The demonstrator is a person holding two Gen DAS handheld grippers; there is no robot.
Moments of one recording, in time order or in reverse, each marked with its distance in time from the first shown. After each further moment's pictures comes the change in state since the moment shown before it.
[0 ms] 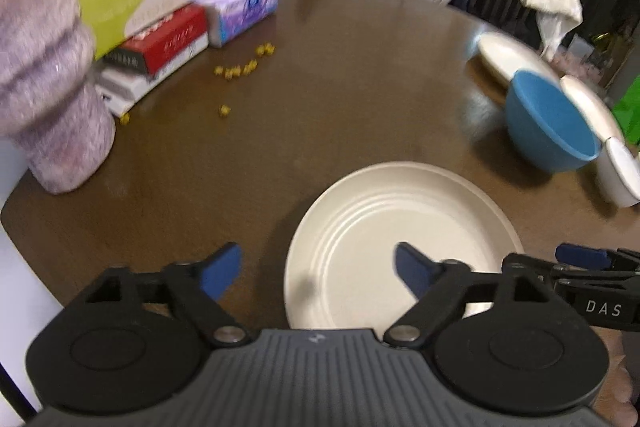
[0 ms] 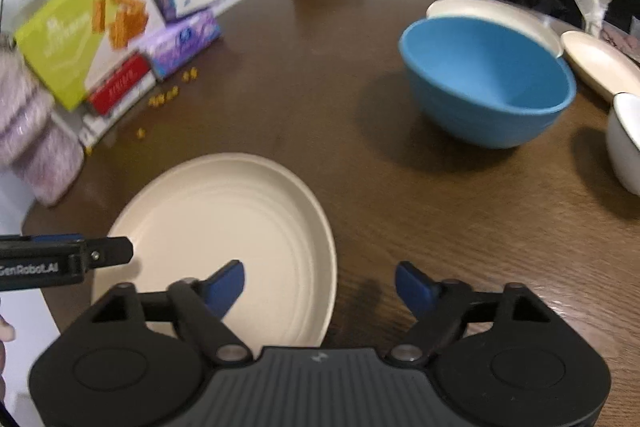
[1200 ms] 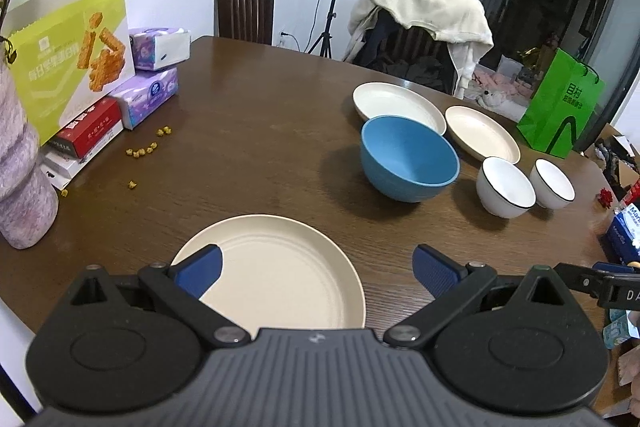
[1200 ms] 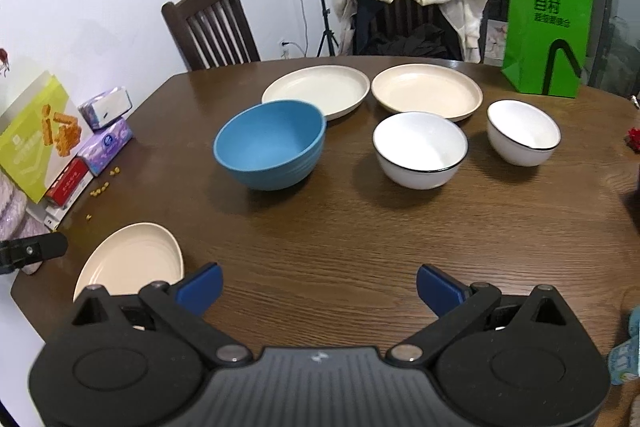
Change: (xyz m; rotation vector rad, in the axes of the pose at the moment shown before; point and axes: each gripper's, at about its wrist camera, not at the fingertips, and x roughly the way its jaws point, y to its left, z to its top) left arm -0.084 -0.091 -0.008 0.111 -0.156 -0.161; right arm -0.166 -0.117 -0.038 0.173 -0.172 -0.186
